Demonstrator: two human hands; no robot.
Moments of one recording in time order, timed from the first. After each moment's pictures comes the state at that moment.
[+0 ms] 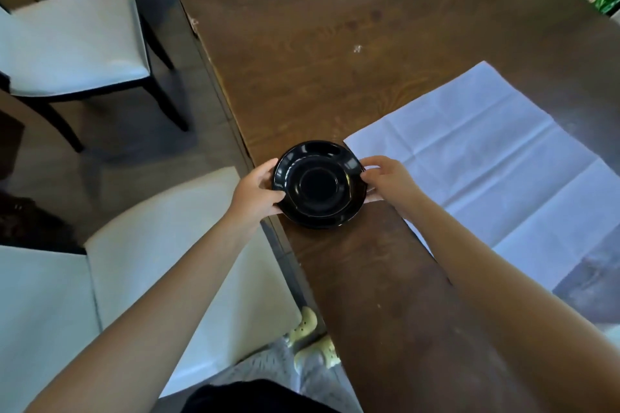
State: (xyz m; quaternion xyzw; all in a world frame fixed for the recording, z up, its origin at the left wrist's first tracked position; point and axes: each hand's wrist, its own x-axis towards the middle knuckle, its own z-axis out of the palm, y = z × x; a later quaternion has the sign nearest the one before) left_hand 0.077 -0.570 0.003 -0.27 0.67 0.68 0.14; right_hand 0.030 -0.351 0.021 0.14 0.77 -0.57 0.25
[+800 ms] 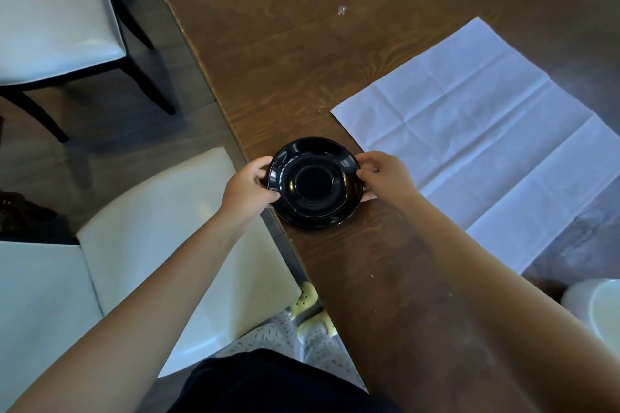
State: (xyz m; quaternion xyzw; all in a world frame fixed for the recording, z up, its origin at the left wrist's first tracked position) left_hand 0.097 -0.565 -0.015 -0.22 0.79 0.55 0.17; right_hand 0.064 -0.338 -0.008 0.14 0.83 -0.51 0.20
